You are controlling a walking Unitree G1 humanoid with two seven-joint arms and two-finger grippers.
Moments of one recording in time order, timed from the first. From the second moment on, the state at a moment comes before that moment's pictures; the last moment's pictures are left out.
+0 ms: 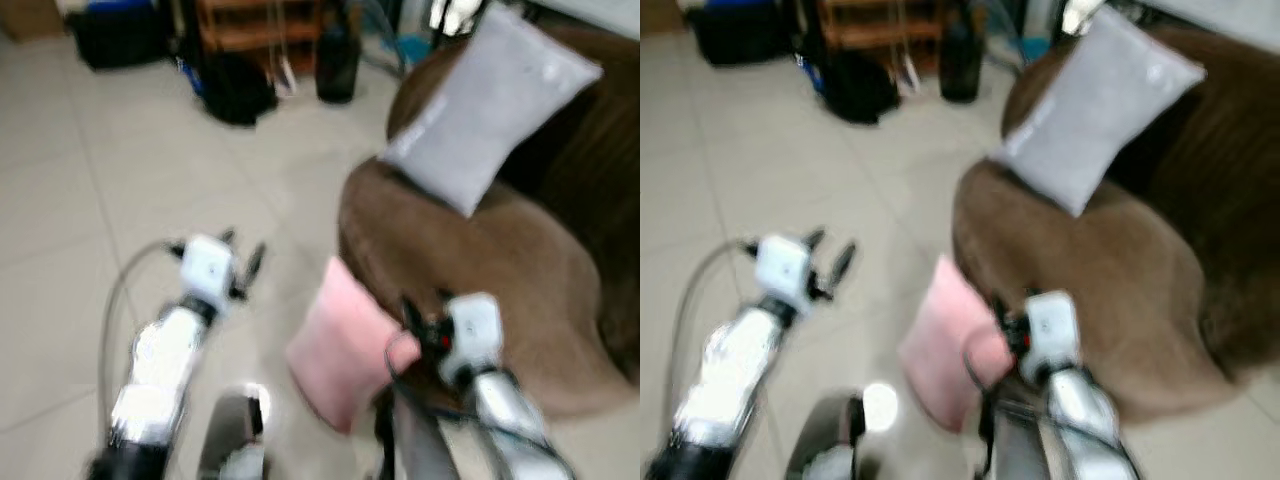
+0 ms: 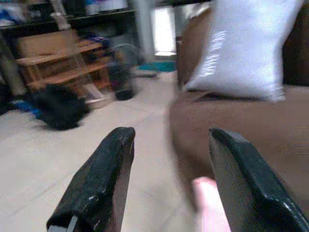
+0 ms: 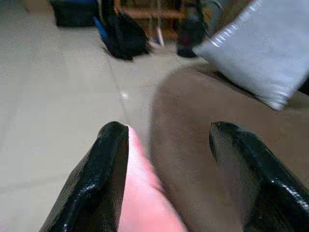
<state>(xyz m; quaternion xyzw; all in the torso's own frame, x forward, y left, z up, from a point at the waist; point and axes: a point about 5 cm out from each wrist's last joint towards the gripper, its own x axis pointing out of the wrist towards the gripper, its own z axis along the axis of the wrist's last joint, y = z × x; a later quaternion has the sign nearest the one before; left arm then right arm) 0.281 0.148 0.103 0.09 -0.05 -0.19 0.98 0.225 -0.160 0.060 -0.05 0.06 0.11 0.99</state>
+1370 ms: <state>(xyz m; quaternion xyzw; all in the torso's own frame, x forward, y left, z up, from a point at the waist) 0.269 0.191 0.124 0.15 -0.04 -0.22 0.96 0.291 -0.132 0.013 0.15 0.19 -0.02 0.97</state>
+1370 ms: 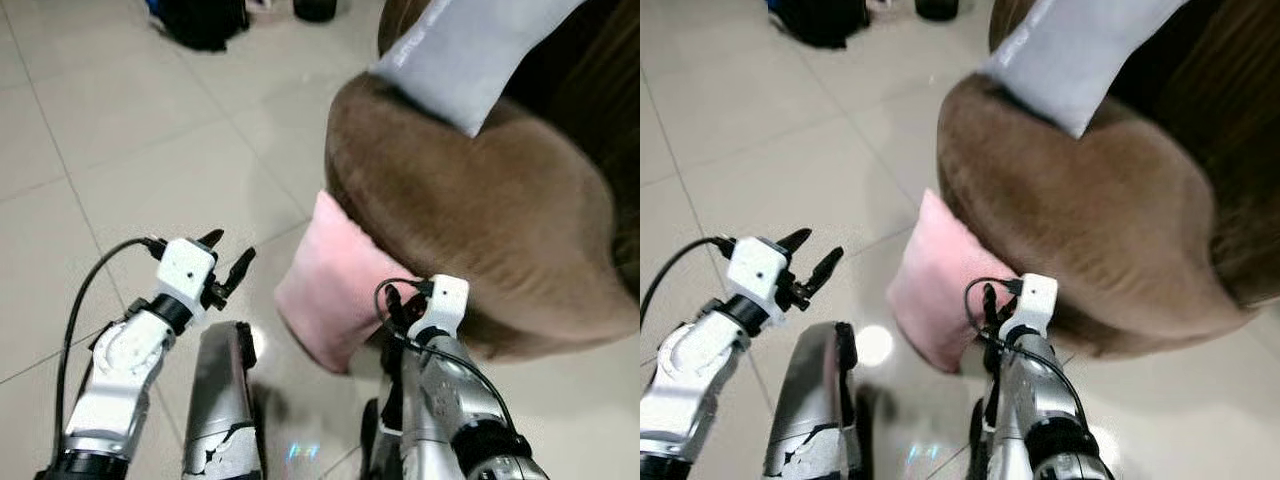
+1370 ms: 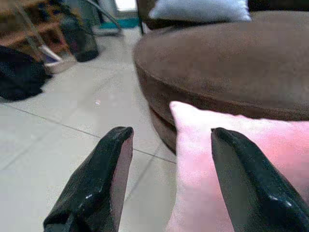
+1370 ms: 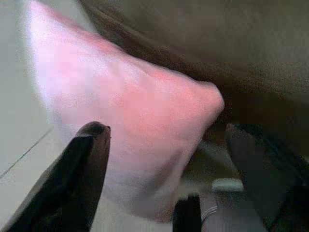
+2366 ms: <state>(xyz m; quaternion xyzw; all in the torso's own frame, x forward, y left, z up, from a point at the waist) 0.254 0.188 0.167 0.12 0.00 -0.37 0.92 0.341 -0.130 0.058 0.43 0.06 -0.13 0.89</state>
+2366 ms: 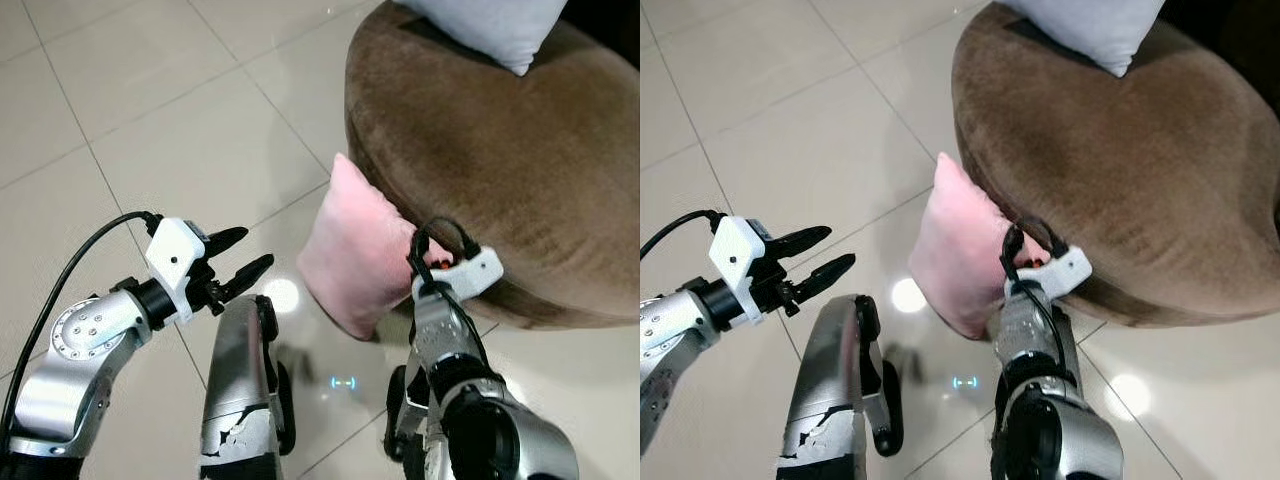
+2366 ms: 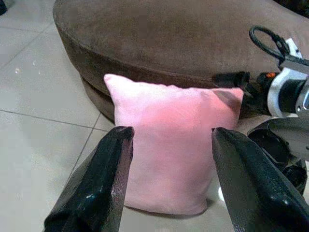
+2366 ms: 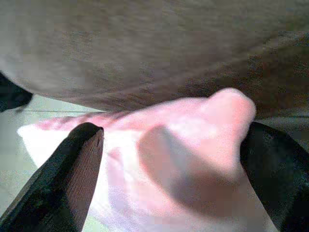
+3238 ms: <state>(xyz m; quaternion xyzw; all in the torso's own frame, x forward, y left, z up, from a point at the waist) 0.251 0.190 0.168 0.13 0.00 -0.38 0.92 0.338 -0.114 0.050 0.34 0.12 -0.14 0.92</state>
